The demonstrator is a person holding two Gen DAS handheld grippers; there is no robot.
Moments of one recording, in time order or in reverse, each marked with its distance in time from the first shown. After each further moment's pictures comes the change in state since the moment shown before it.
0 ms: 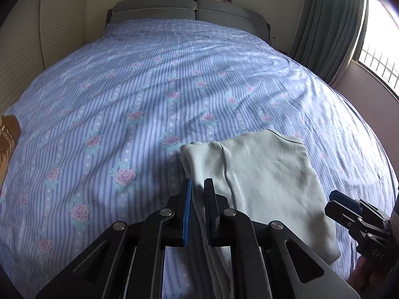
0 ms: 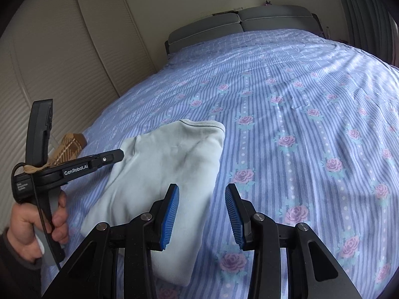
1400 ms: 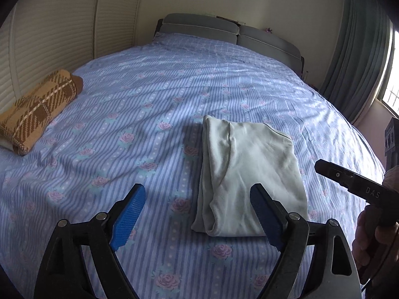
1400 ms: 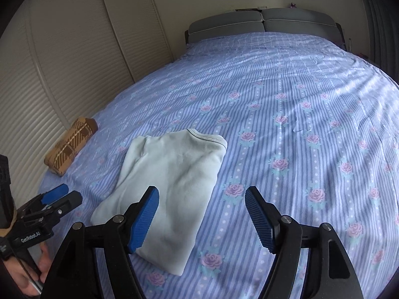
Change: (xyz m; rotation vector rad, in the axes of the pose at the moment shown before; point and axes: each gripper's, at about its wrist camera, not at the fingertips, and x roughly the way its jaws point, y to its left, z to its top) left arm -0.077 -0.025 -0.075 -0.246 -0.122 0.141; right arm -0.014 -0.013 0.033 -0.119 0.078 0.053
